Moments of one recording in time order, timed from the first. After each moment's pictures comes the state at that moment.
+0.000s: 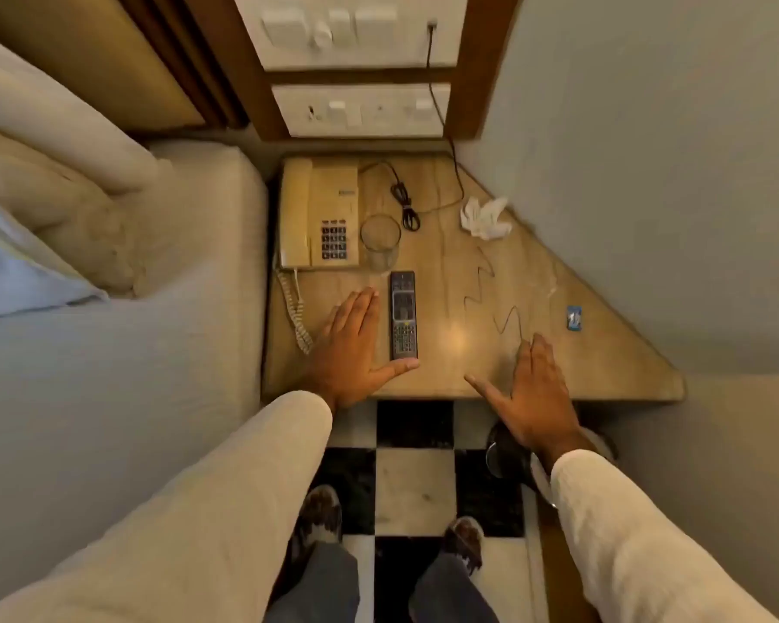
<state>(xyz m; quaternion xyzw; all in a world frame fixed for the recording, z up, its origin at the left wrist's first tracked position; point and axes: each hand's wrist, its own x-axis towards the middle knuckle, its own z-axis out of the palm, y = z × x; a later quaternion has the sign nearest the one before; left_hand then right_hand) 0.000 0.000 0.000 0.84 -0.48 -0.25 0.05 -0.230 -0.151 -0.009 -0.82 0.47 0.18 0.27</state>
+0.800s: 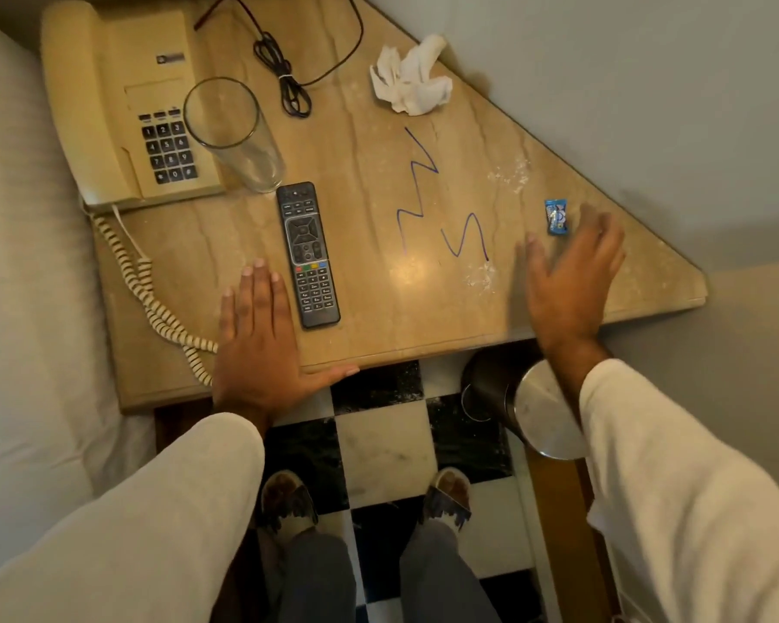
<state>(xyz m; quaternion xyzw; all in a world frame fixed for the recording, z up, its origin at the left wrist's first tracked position) -0.022 0.009 -0.171 0.85 -0.51 -0.12 -0.08 -0.252 -0.243 -0.128 -0.73 0.64 -0.14 0.20</state>
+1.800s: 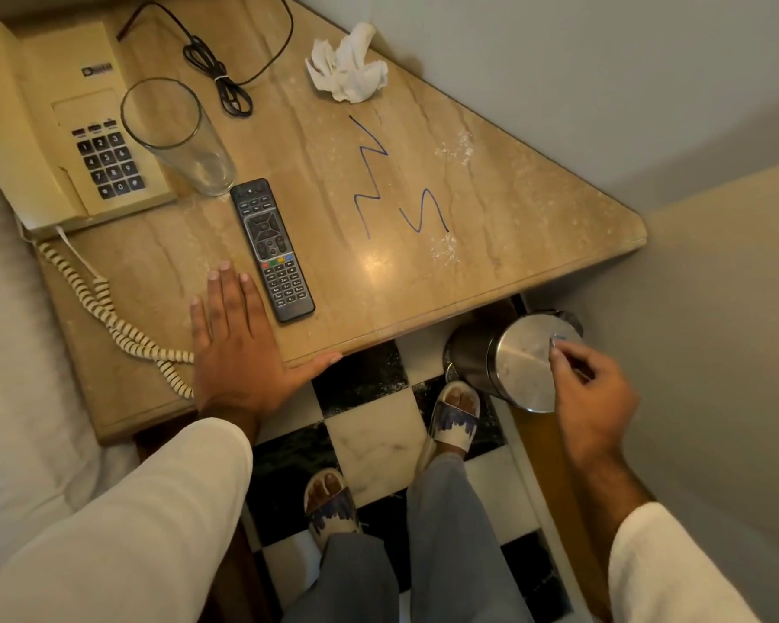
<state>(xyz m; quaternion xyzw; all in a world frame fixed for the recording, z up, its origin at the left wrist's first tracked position) -0.023 0.012 -0.175 0.85 -0.52 -0.11 -0.05 -0.378 -0.106 -0.121 -0.52 0.77 -0.19 0.32</state>
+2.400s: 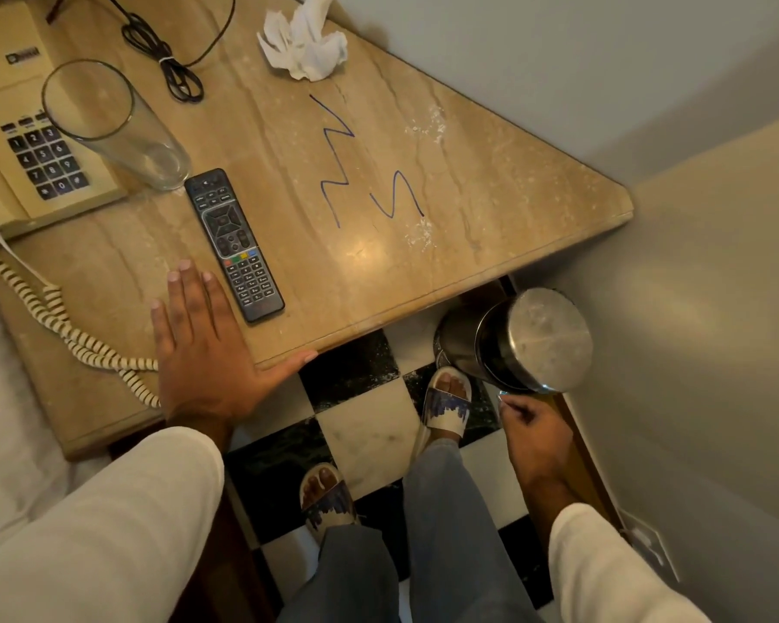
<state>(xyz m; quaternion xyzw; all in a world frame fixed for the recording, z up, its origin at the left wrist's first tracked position) -0.024 0.014 -0.183 0.85 -0.52 -0.08 -0.05 -0.407 -0.040 -0.194 -0.44 0.82 -0.07 0.37</state>
